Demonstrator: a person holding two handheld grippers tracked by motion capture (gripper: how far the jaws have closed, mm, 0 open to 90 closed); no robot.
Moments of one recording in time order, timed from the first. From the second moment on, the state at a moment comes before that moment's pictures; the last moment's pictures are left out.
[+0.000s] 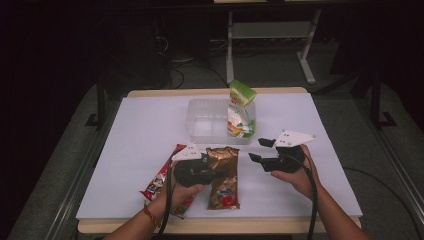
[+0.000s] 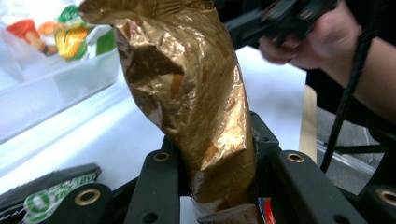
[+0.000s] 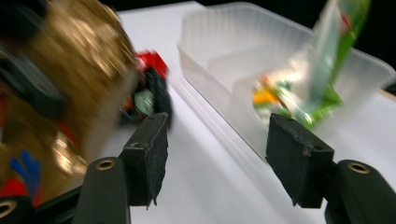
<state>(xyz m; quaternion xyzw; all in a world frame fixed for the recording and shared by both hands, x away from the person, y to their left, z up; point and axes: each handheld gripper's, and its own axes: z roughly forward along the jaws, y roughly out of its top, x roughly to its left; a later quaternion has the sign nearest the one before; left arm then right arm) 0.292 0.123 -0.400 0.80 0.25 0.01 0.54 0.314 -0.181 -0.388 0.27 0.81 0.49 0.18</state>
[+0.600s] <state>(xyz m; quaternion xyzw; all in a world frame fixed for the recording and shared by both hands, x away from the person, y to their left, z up) 0.306 0.152 -0.368 0.75 0.28 0.07 0.59 0.323 -0.204 -0.407 0.32 0.81 0.45 0.20</state>
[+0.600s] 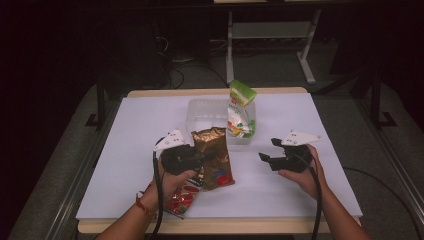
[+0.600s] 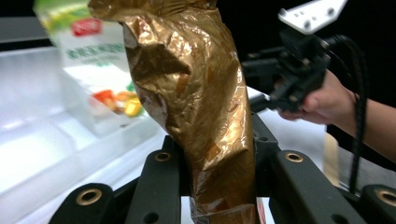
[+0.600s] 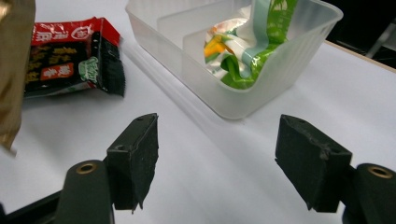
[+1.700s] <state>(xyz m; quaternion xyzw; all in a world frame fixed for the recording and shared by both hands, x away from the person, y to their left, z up) 0.376 0.151 -0.327 0.71 0.33 0.20 0.59 0.286 -0.191 -0.413 0.30 0.79 0.48 0.23</state>
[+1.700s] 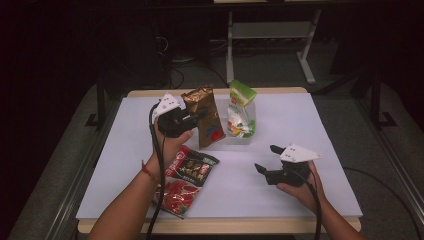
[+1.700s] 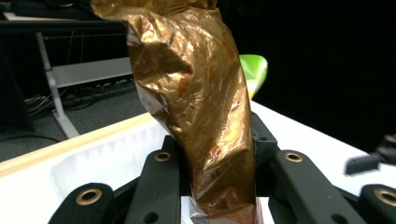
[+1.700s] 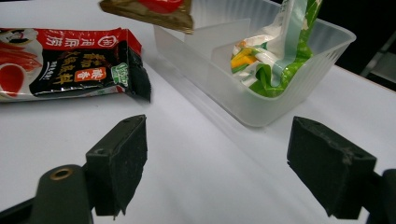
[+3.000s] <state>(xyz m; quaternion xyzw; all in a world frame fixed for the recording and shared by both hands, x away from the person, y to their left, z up) 0.450 0.089 -0.352 0.68 0.45 0.29 0.50 0.276 -0.197 -0.420 0.30 0.79 0.49 0.24</state>
